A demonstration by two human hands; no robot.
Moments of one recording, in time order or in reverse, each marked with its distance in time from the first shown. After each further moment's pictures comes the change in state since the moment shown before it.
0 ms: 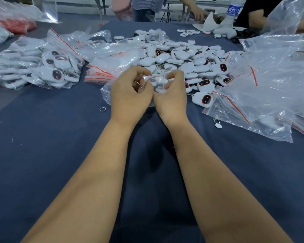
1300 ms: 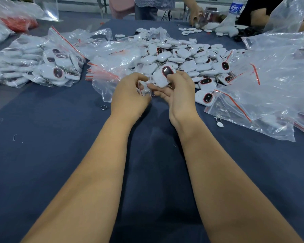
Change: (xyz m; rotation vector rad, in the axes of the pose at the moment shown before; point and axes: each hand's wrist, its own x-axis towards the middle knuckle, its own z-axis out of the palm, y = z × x) left_hand 0.006 -0.017 -0.005 0.243 -0.200 -0.194; right_hand 0.004 -0.015 -0.012 0.740 -0.070 0.274
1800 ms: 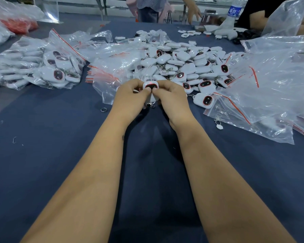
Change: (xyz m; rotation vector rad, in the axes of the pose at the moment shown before) left_hand 0.000 0.006 -0.004 -0.247 -0.074 -0.154; right_hand -0.003 0.007 -0.003 -0.553 -0.121 -0.060
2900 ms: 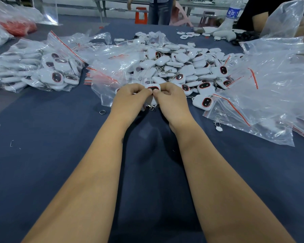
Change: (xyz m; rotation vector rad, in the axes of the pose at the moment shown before) left_hand 0.003 -0.004 0.000 -0.060 -0.051 0.008; right_hand 0.005 0.003 0.000 -0.124 0.045 0.036
